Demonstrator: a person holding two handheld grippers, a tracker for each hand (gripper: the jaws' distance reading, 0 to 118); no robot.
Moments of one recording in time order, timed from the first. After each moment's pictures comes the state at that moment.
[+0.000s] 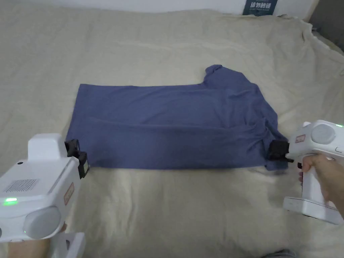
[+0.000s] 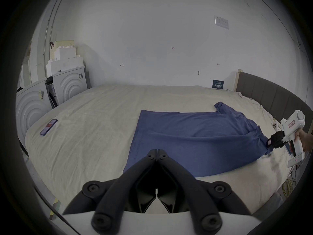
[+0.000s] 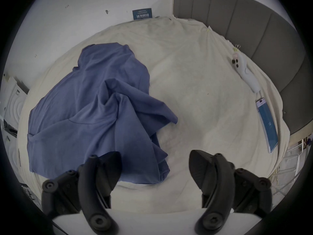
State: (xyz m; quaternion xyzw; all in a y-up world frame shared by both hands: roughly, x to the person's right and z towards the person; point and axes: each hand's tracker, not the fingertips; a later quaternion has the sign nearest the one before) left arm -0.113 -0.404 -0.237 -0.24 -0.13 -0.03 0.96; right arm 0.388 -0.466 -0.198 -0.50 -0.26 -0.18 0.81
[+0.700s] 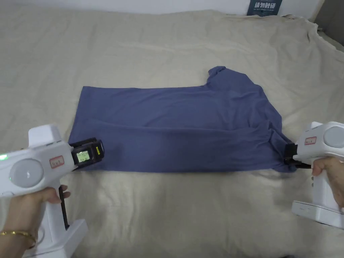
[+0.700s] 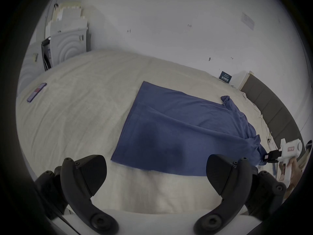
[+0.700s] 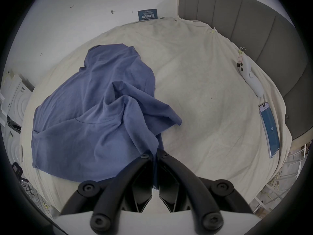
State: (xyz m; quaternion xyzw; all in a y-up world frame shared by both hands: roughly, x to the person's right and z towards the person) left arm -0.130 -0.412 -0.318 -0.40 -0.13 0.07 0.91; right arm 0.395 -0.446 -0.192 -0.48 -0.24 -0.18 0.82
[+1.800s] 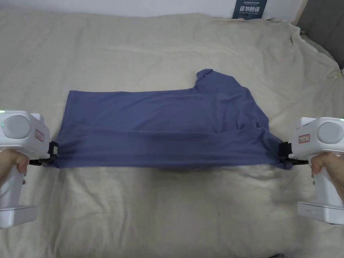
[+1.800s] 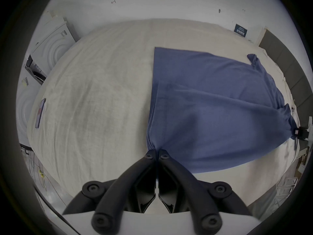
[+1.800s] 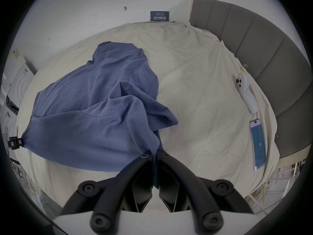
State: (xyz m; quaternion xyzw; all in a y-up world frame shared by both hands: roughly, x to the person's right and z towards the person) left arm -0.139 -0.413 -0.392 -0.53 -0.10 -0.09 0.84; right arm 0.396 -0.421 -0.190 -0.51 -0.21 -0.12 0.83
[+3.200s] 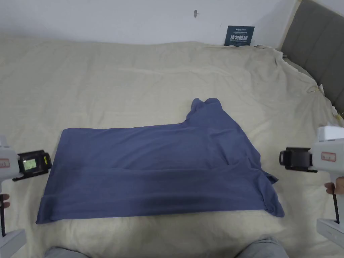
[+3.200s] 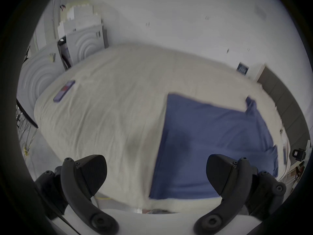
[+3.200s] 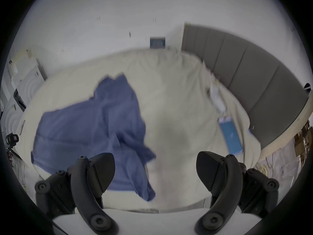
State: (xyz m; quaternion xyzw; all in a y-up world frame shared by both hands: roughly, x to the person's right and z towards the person) left arm -0.229 -0.358 -0.261 -0.38 -0.07 0.03 0.92; right arm 0.344 -0.345 -0.054 -0.36 -0.23 -0.07 0.90
